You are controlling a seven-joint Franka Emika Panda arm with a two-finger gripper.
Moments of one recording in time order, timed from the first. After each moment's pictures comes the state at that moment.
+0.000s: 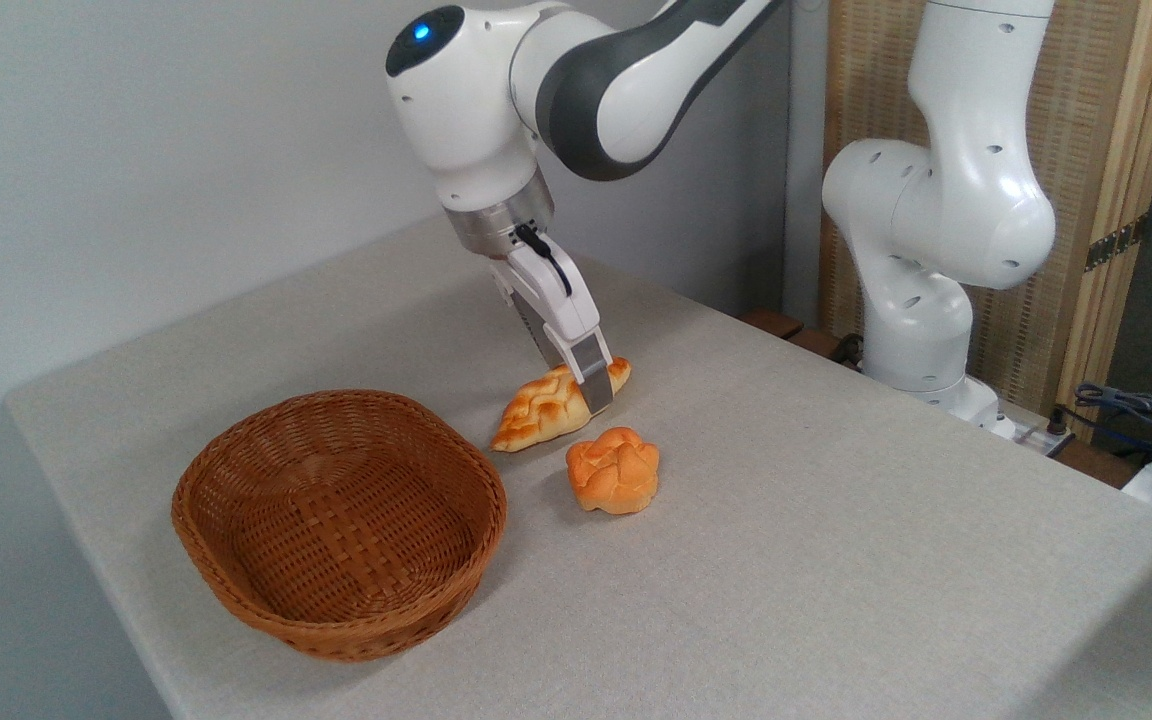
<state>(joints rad) -0.15 -0.25 -0.15 -2.30 -0.16 1.81 0.76</state>
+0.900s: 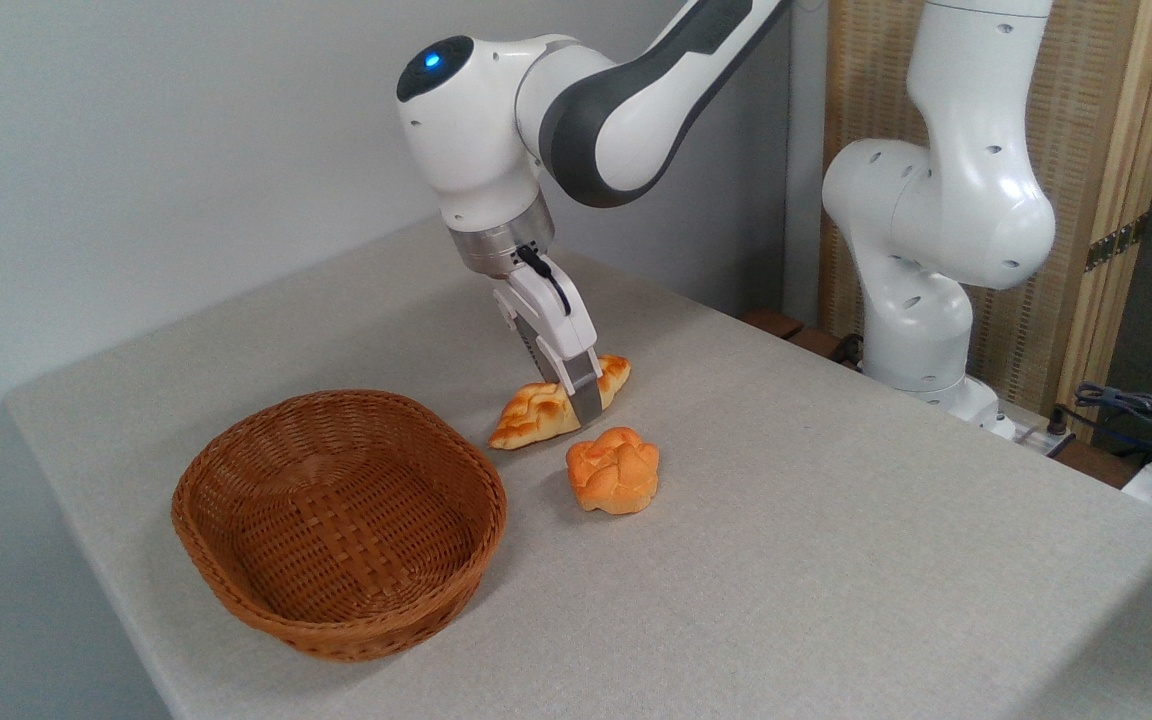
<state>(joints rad) -0.15 -0.24 -0.19 -2.36 -0.16 1.91 0.73</state>
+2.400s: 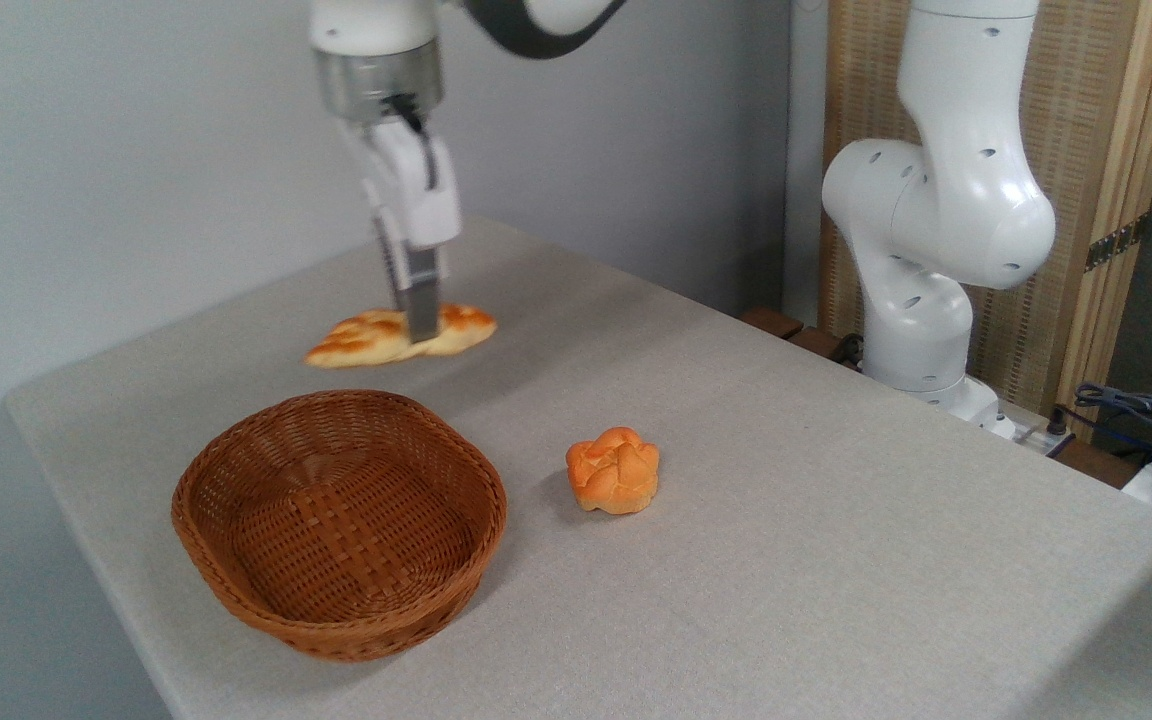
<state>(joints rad) -0.14 -0.11 -0.10 -1.88 -0.16 1.83 0.82</state>
